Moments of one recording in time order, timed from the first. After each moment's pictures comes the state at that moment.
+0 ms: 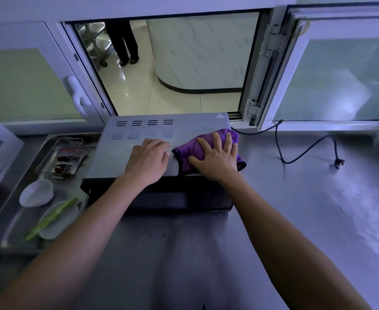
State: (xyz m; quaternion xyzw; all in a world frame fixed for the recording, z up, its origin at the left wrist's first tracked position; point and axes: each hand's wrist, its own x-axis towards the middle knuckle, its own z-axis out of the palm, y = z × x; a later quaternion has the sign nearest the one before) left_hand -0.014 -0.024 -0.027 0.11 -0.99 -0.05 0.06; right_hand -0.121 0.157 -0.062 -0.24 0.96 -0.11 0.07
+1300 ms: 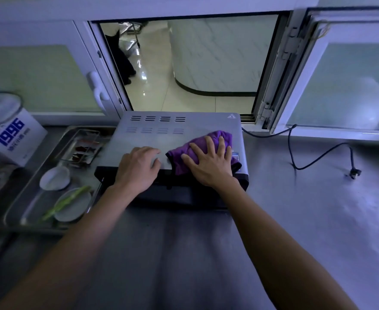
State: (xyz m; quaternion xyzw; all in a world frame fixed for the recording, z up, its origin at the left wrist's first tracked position) left_hand 0.046 -0.031 -0.030 0.19 -0.97 -0.08 0.12; right_hand -0.093 0.138 -0.073 -0.31 0.94 -0.14 0.07
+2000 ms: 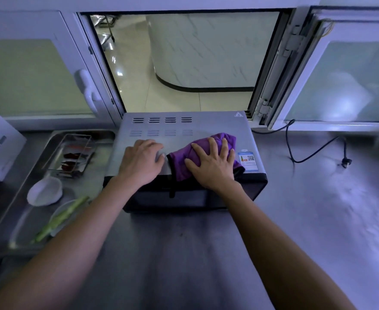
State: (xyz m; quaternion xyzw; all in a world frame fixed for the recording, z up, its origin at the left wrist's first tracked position) left_hand 0.022 -0.103 -0.036 0.13 -0.99 -0.07 0.06; right_hand -0.066 0.091 -0.068 -0.24 0.96 -0.12 0.06
